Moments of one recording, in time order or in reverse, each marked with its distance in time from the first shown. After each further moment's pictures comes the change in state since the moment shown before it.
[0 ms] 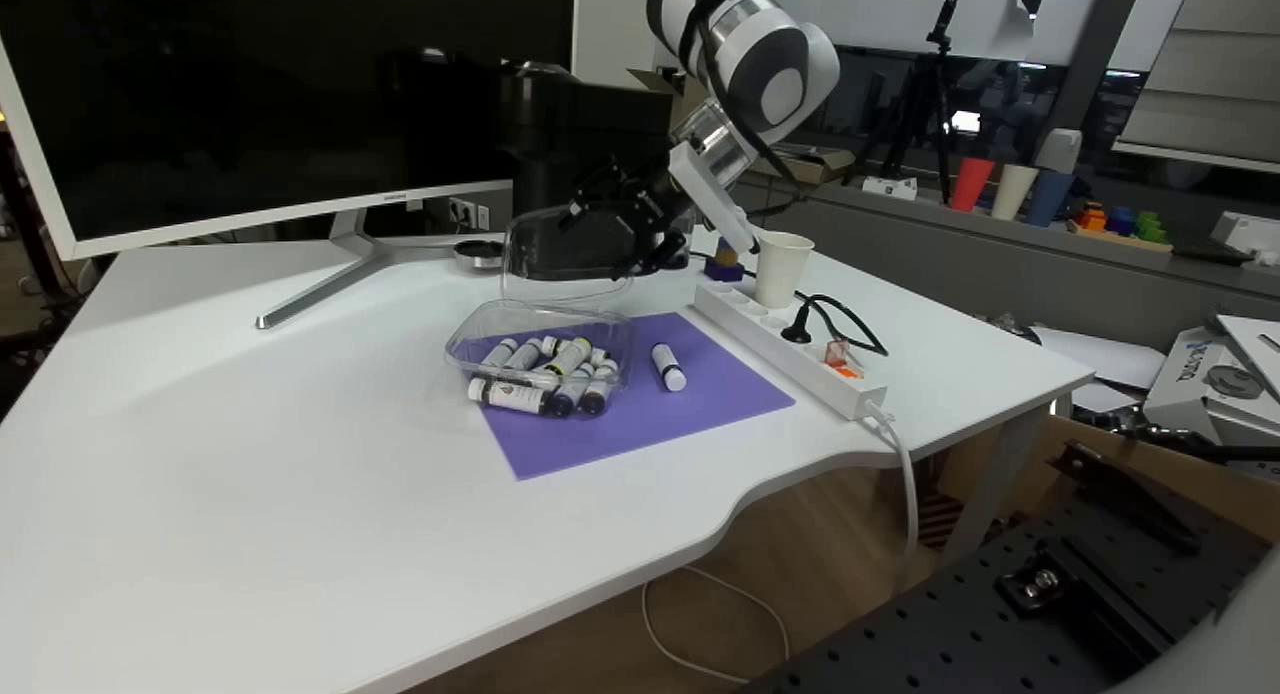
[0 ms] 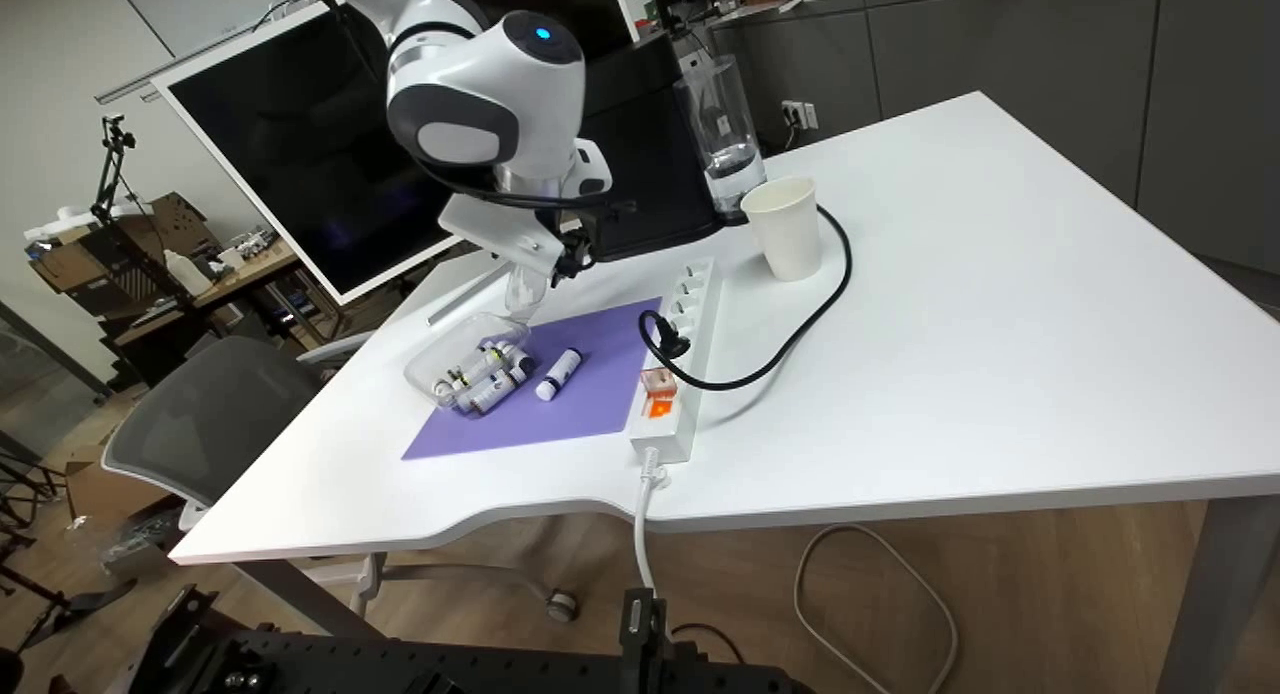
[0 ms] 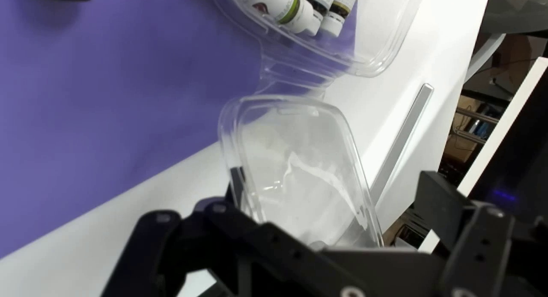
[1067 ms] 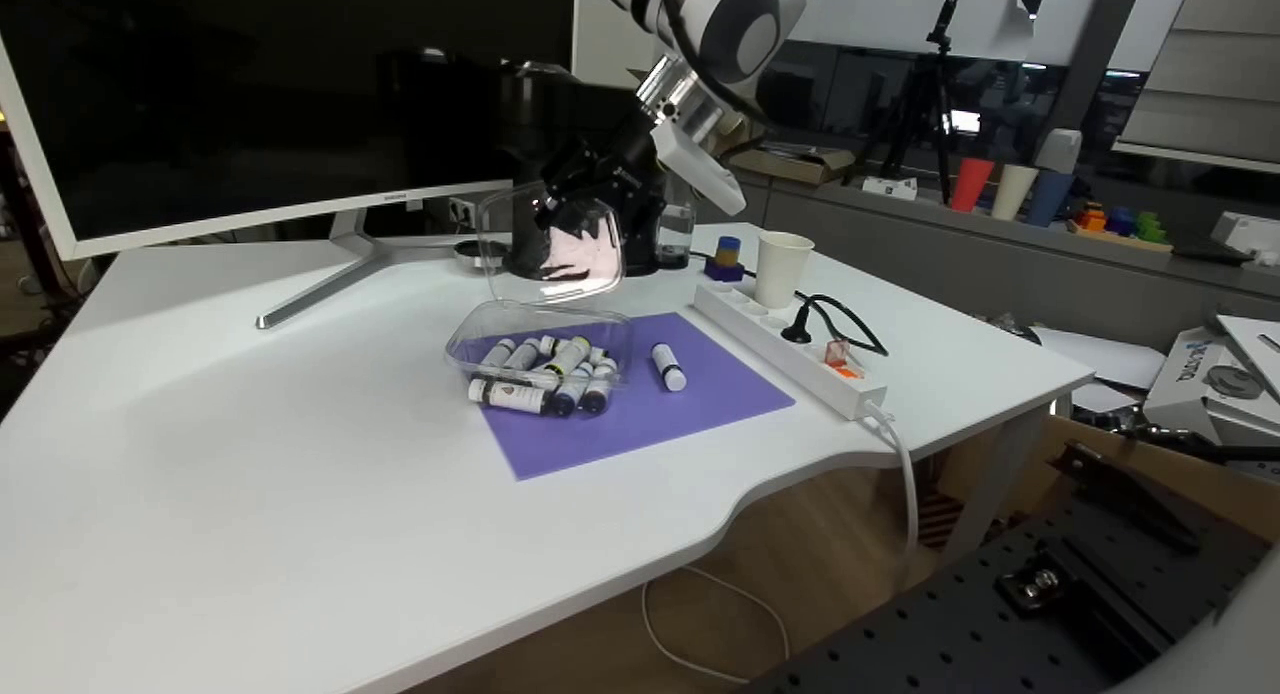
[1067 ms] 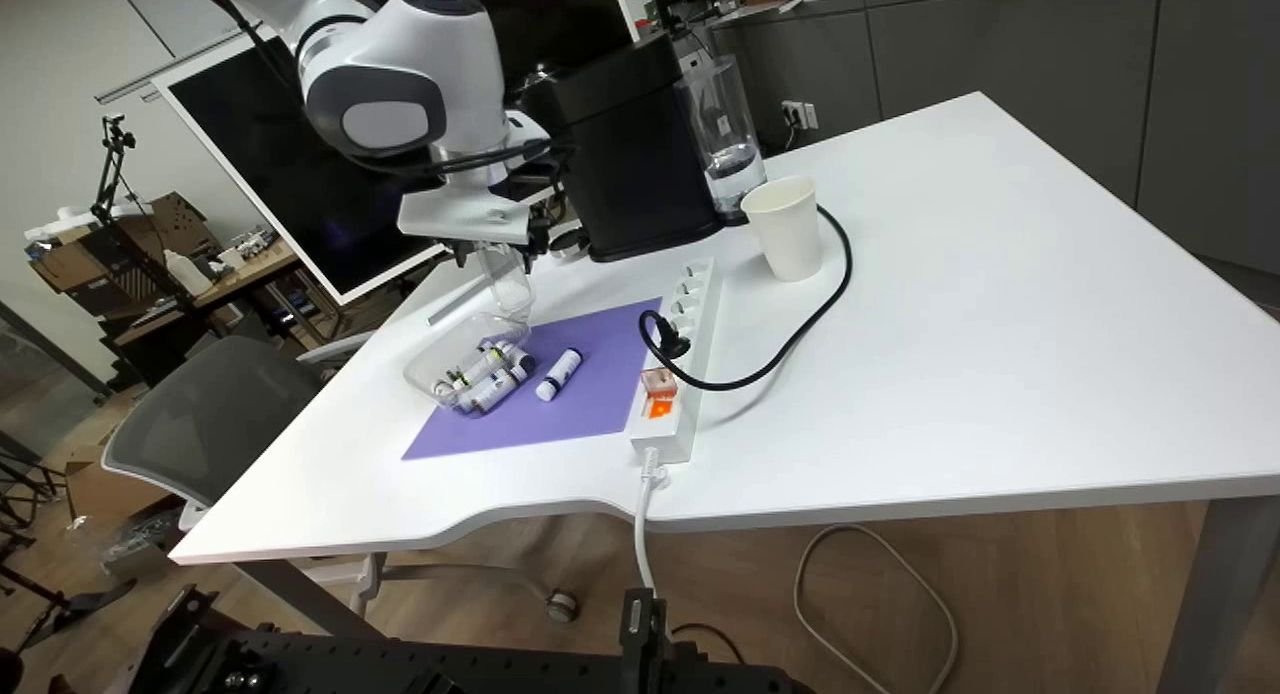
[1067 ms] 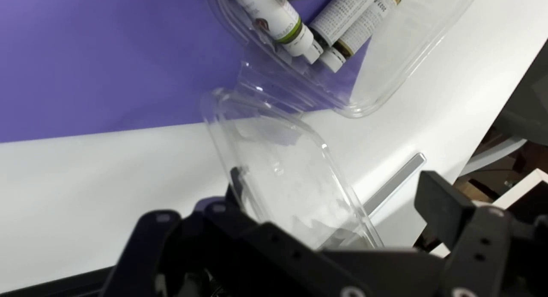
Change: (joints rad) arm 0.140 -0.126 -0.026 -0.103 -0.157 0.143 -0.096
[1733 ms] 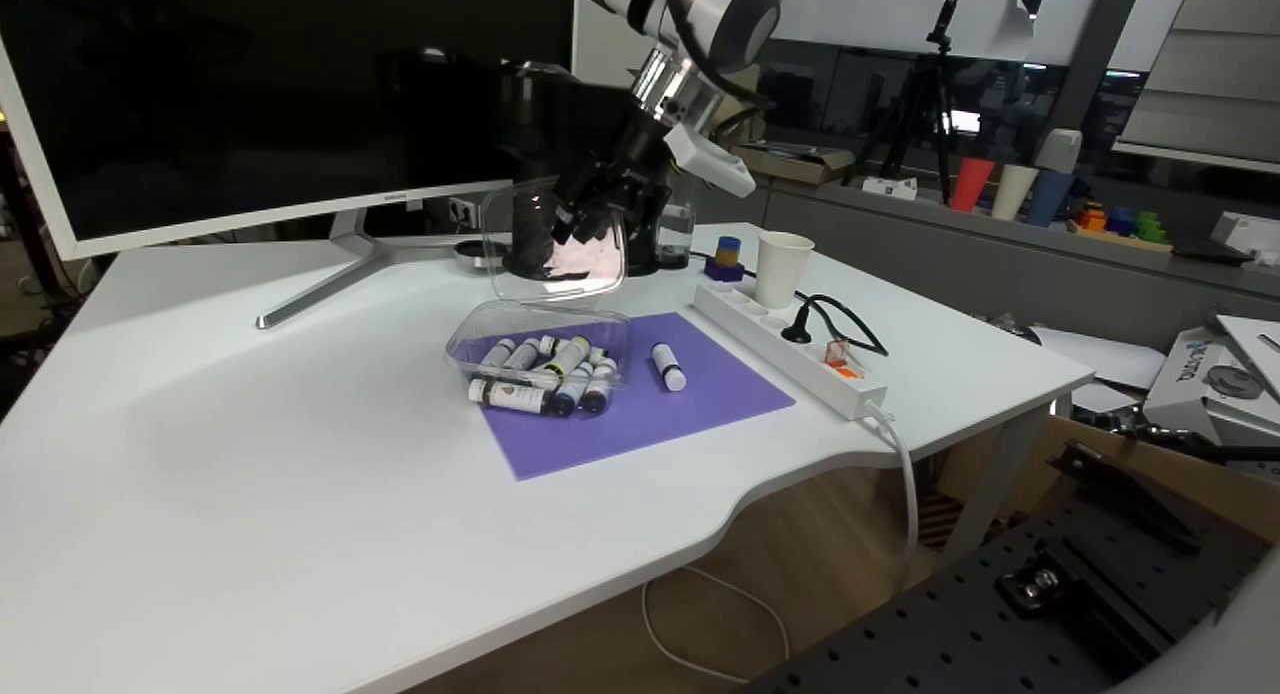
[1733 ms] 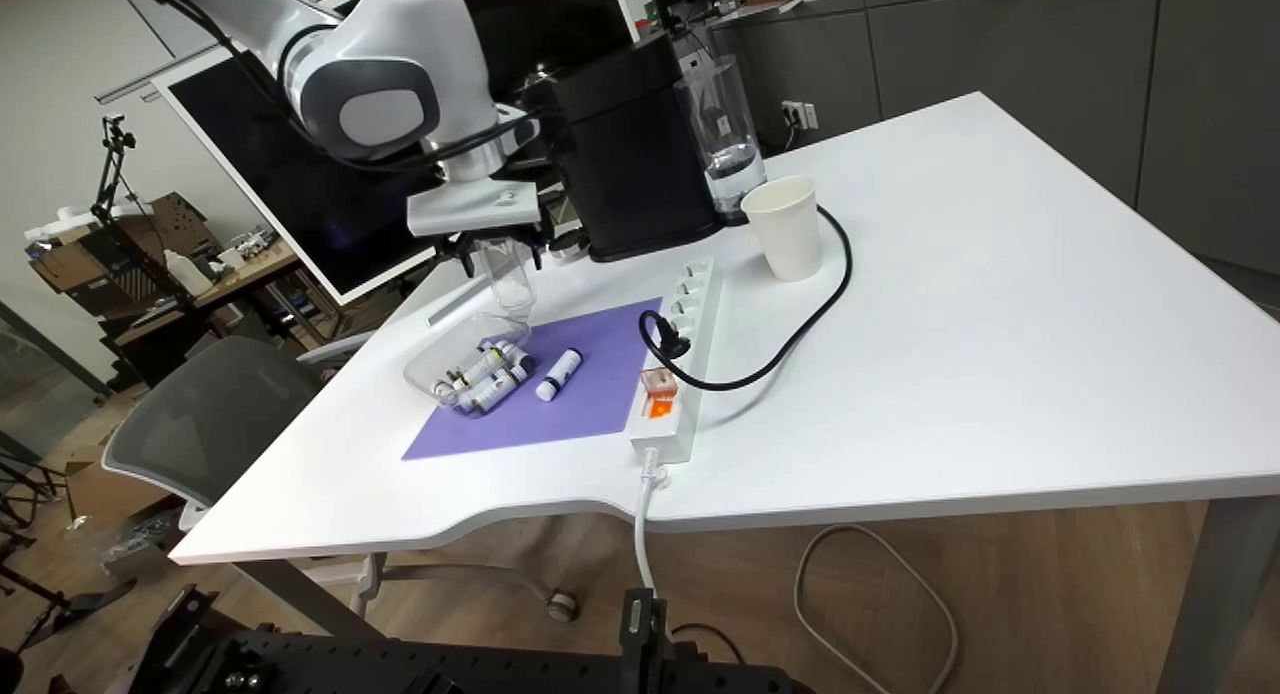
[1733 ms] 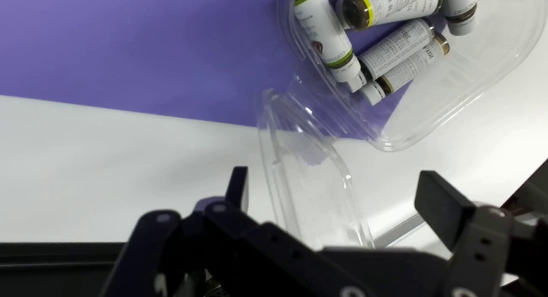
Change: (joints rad) arm 0.003 -0.017 0.012 -0.027 -0.205 0.085 -0.007
